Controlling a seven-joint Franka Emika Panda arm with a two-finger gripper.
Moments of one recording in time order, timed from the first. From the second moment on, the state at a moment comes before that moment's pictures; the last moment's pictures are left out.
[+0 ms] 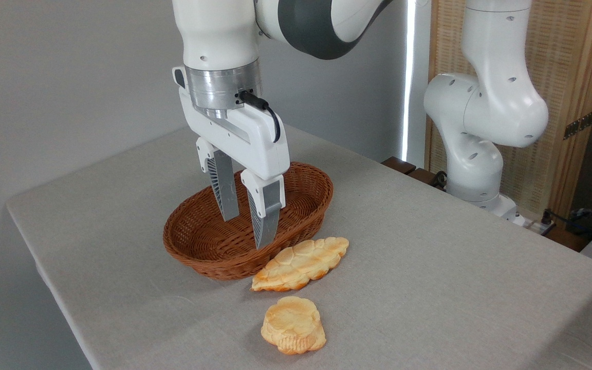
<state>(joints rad) -0.04 -0.07 0.03 -1.87 -0.04 1.87 0.80</state>
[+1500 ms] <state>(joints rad) -0.03 -0.07 0.02 -1.88 -0.04 1.86 0.80</state>
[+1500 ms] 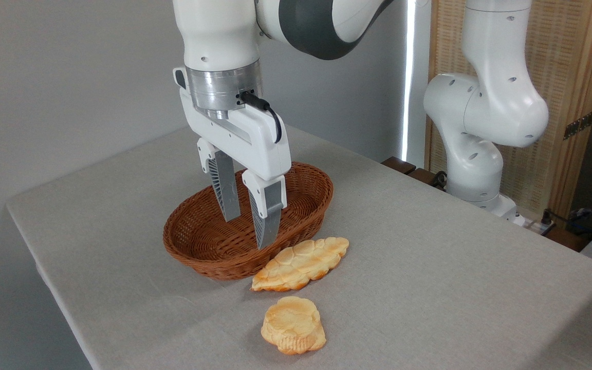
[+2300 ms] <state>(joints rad) -0.02 0.00 0.06 -1.89 -0.04 1.76 1.06</state>
